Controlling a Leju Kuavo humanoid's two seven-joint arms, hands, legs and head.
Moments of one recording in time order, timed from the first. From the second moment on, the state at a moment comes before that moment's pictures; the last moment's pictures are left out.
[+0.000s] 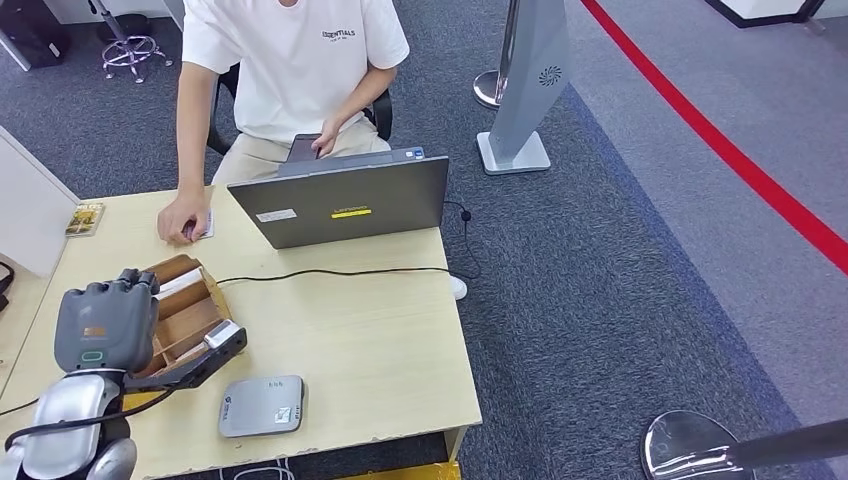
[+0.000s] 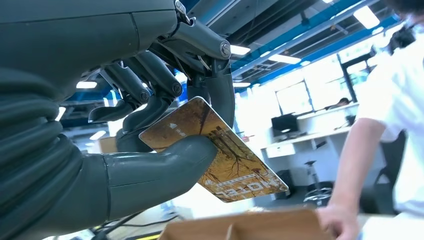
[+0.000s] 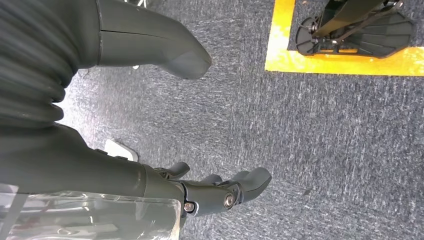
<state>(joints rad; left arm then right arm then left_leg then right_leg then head) -0.13 0.27 -0.30 -1.85 -1.44 -0.05 0.29 0.01 0.22 -1.24 -0.51 1.57 0.07 -0.20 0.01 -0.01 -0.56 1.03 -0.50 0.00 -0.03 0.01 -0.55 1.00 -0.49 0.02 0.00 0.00</state>
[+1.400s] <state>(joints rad) -0.51 0.42 -0.16 -1.46 -1.56 0.19 0.31 -0.01 0.10 -1.09 -0.23 1.57 -0.04 -0.18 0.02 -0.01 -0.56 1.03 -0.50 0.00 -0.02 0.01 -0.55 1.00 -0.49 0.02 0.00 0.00</state>
